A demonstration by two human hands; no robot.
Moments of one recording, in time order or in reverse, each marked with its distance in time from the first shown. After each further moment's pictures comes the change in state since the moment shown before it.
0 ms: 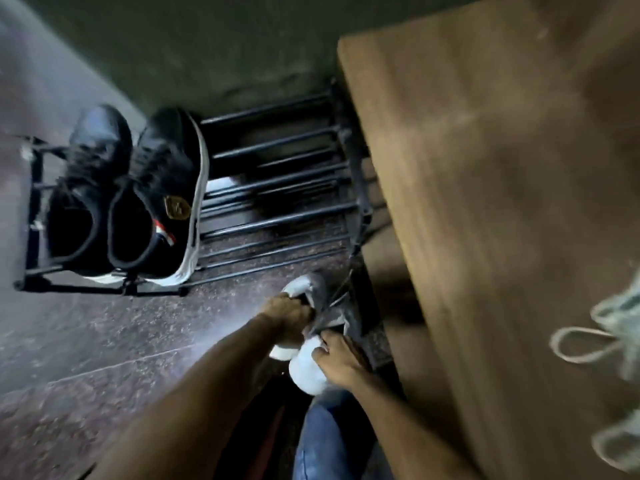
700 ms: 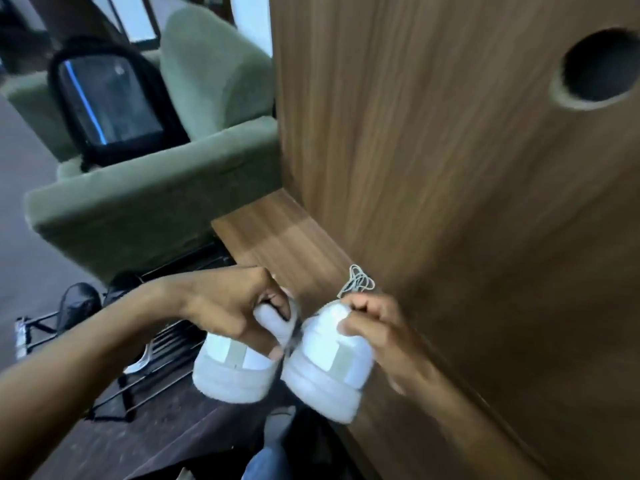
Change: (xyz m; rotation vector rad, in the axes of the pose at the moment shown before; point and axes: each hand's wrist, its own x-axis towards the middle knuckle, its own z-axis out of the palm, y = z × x) left_hand -0.439 0.178 -0.313 -0.230 0.252 0.623; right_hand -0.523 -0.043 -0.200 0.834 0.629 -0.582
